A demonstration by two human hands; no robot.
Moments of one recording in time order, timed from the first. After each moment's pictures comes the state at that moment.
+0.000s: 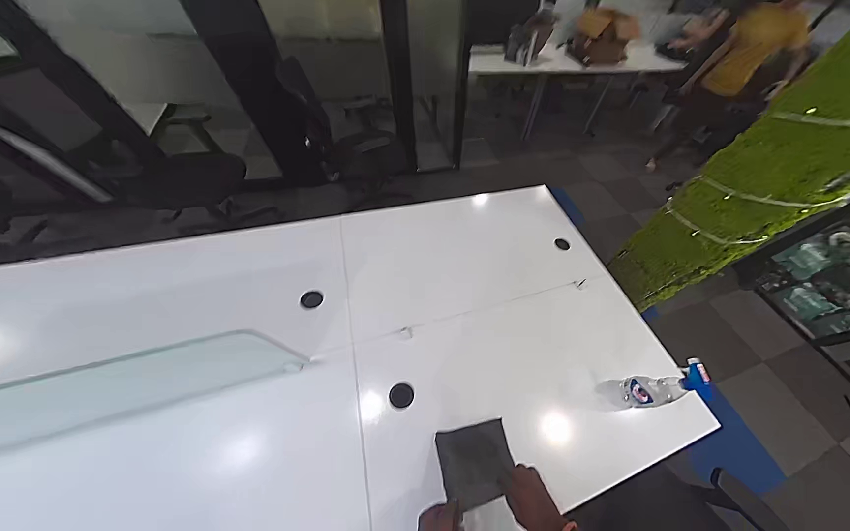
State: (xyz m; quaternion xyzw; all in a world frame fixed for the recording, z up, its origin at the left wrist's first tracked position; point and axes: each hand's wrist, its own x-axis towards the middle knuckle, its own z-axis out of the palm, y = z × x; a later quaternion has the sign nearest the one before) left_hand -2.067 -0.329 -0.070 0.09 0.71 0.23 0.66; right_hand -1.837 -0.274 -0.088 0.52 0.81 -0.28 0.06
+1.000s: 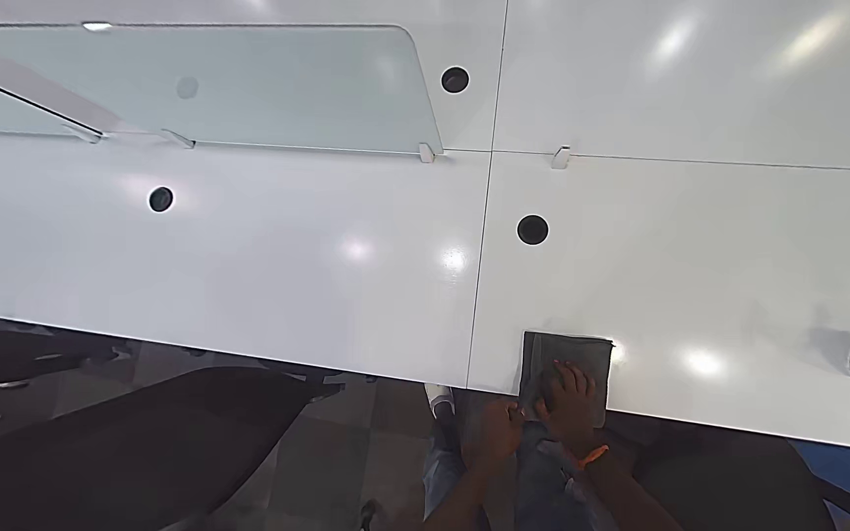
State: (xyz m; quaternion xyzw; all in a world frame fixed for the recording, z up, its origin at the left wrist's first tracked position) left_hand -2.090 -0.498 -0.158 0.27 0.75 0.14 0.59; right_hand -1.923 -0.409 -0.209 0.47 0.87 -0.14 -0.03
